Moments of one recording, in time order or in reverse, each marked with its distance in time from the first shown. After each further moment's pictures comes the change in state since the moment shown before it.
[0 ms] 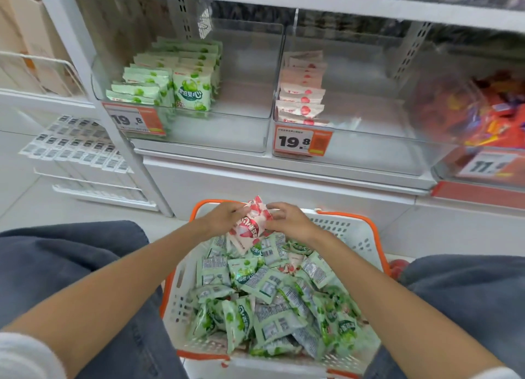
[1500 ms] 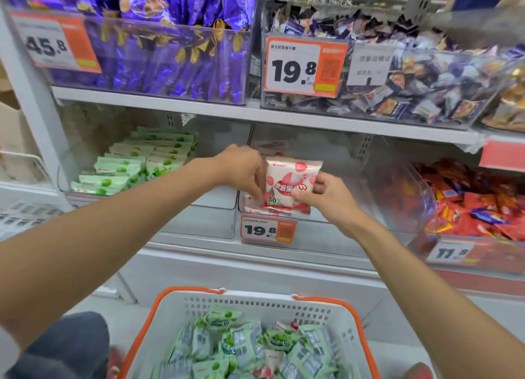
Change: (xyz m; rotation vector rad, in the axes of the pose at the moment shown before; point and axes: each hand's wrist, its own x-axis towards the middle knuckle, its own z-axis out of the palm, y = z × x) left_hand 0.095 0.244 -0.127 0.998 0.151 0.388; right_hand -0.024 -0.146 -0.169 0.145 0.382 -0.478
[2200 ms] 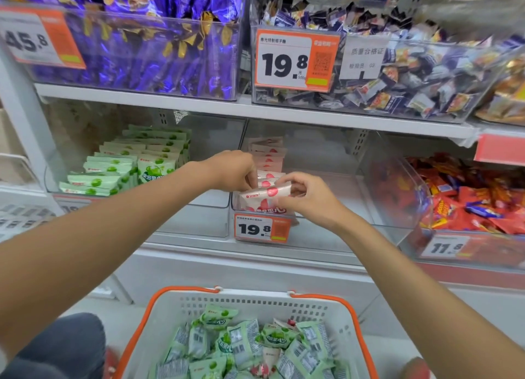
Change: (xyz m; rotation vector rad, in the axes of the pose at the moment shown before) left_hand 0.003 -0.002 0.015 -0.109 -0.014 -0.005; right_hand -0.002 -0.004 0.013 -0.236 -0.114 -0.044
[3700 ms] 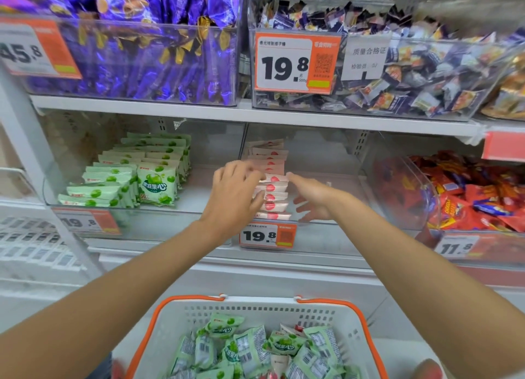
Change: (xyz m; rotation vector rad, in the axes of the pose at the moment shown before) left_hand -0.026 0.015 0.067 0.055 0.672 -0.067; right_hand 0.052 0.014 -0.001 0.193 -0.059 0.648
